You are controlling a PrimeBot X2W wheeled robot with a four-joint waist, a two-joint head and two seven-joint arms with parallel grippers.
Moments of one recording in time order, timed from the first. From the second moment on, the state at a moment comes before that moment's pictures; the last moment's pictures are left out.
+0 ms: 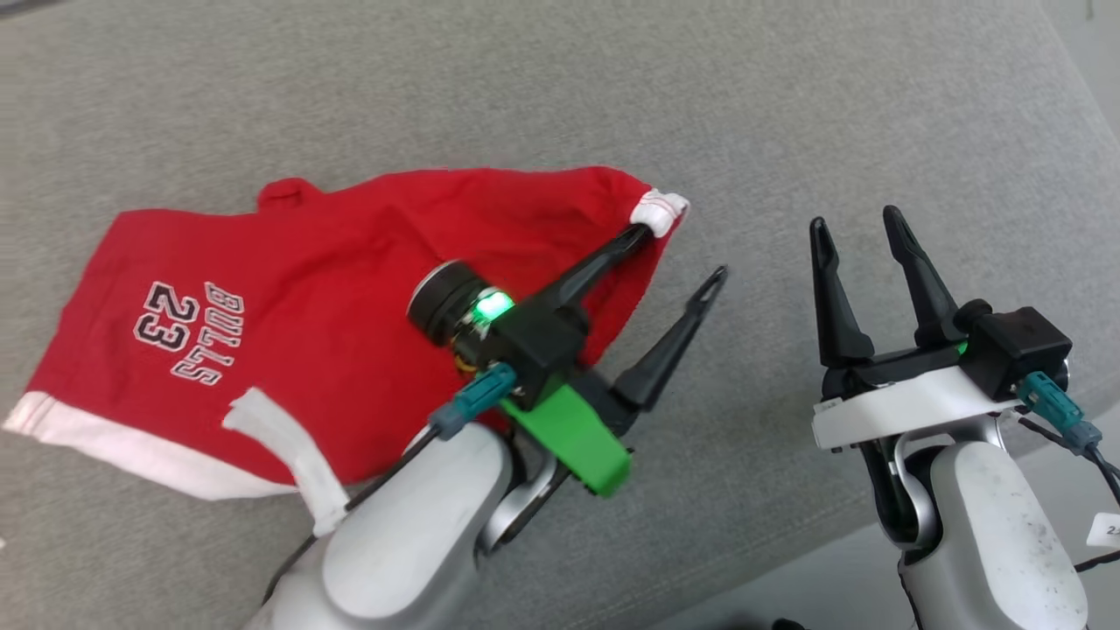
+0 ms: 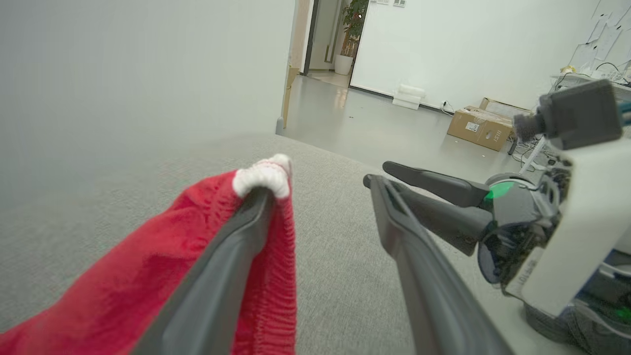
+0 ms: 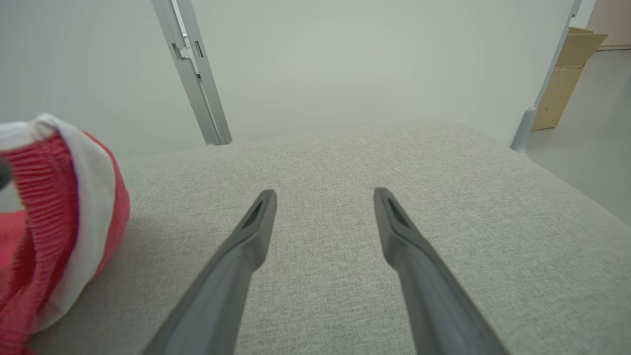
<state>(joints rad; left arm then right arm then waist) -0.61 0.10 -0.79 0.19 -0.41 -0.11 -0.18 -0.27 -0.05 0.06 0.11 0.19 0.13 -0.23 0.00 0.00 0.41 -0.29</state>
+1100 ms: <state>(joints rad) -0.14 0.33 -0.29 0.10 -0.48 0.13 -0.26 -0.07 -0.05 0.02 -0.03 0.14 0.13 -0.08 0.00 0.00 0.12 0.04</state>
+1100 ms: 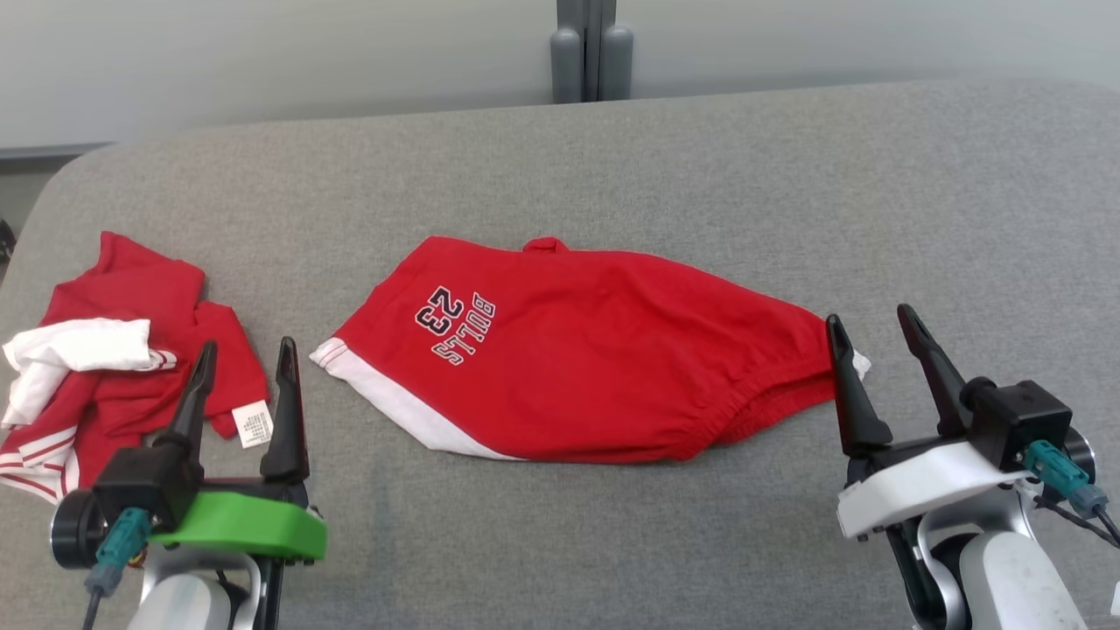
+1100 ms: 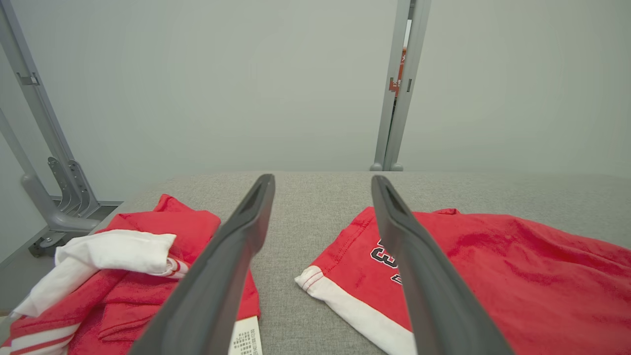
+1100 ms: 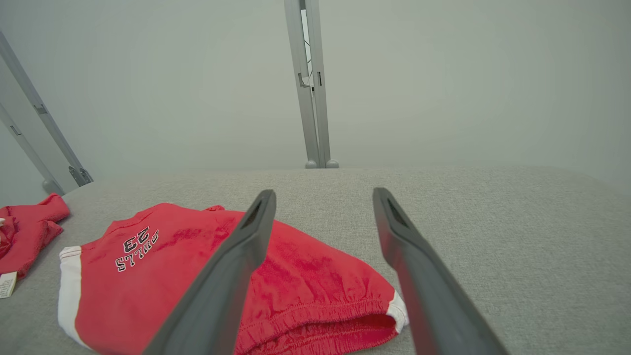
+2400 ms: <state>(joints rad) -0.17 0.30 -0.26 0.10 -0.39 0.09 -0.26 -0.01 -0.05 0.19 0.07 0.18 0.13 -0.03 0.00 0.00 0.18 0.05</state>
